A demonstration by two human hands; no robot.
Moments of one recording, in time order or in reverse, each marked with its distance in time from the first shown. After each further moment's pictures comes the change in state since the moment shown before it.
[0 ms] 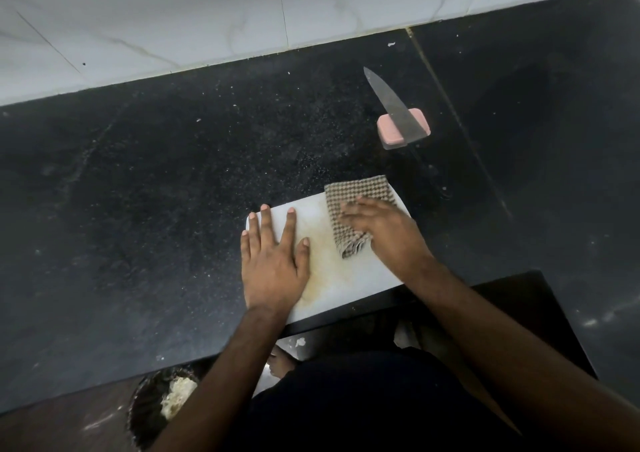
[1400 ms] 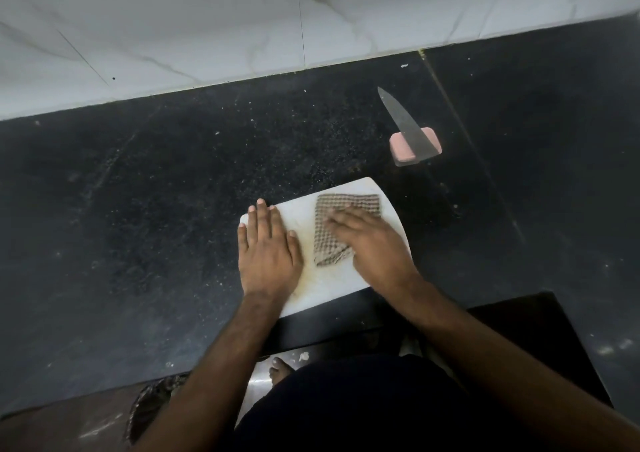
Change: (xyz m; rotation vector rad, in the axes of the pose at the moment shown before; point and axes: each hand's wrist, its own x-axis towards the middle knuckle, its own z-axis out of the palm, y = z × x) left_hand 0.034 -0.019 -0.011 0.002 0.060 -0.046; right_hand 0.016 -0.045 0.003 -0.050 0.105 -0.032
